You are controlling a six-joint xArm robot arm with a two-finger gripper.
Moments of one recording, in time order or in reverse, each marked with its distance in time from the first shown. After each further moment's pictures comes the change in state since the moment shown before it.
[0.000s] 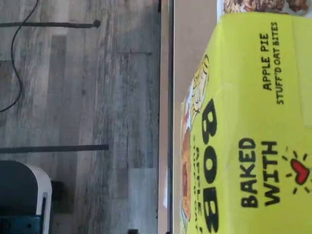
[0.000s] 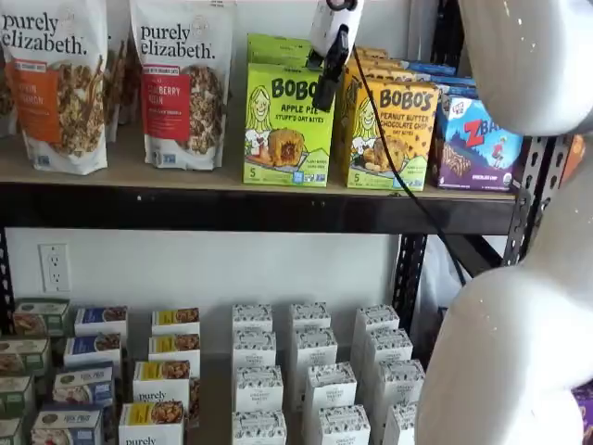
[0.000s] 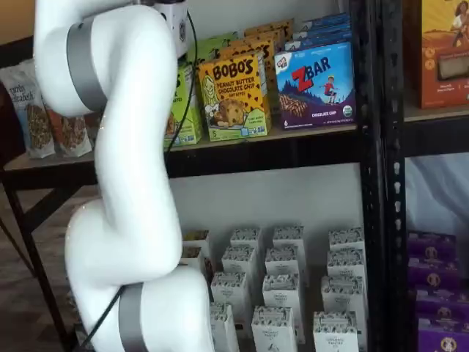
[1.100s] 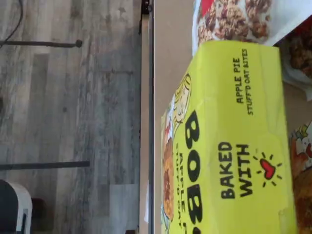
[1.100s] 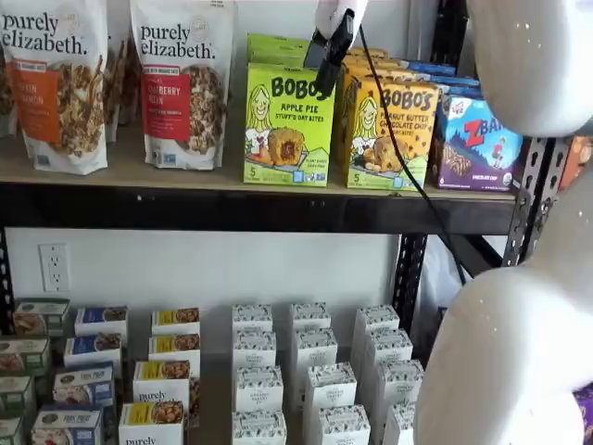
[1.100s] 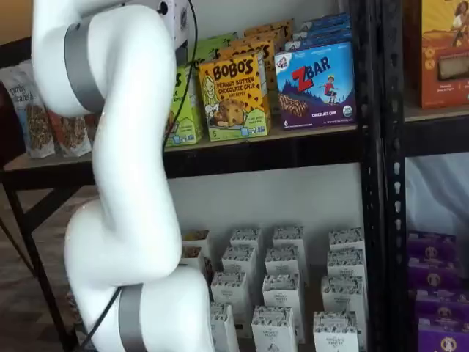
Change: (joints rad) arm -0.035 -0.021 -0.014 0.045 -0.030 -0.020
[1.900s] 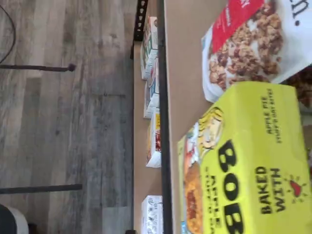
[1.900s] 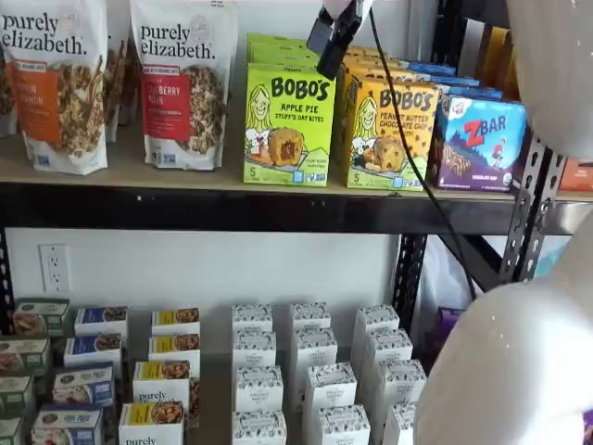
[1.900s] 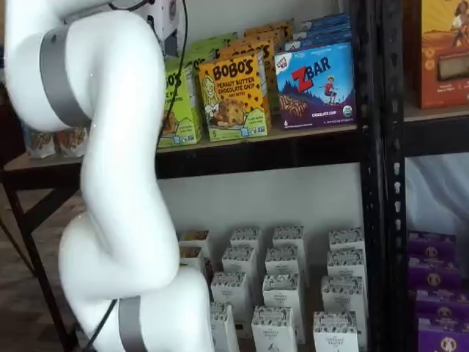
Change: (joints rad) arm -0.002 -0.156 0.110 0.055 -0.041 0.022
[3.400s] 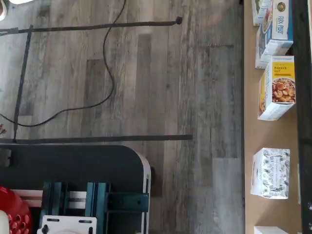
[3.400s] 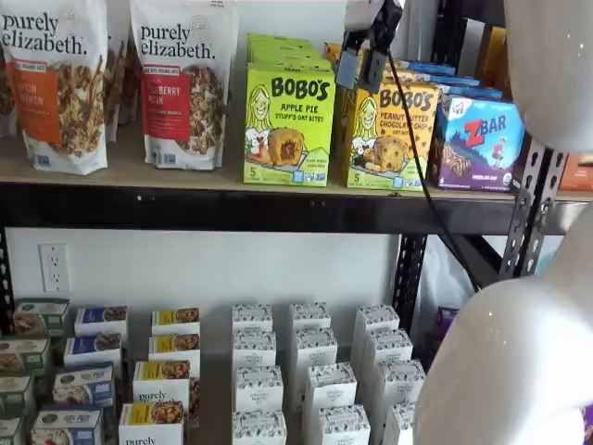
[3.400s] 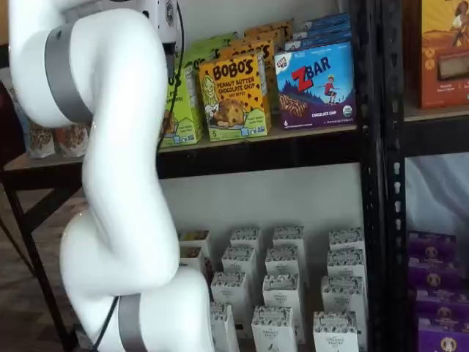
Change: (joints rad) arm -0.013 0.026 -0.108 -0.050 0.432 0.005
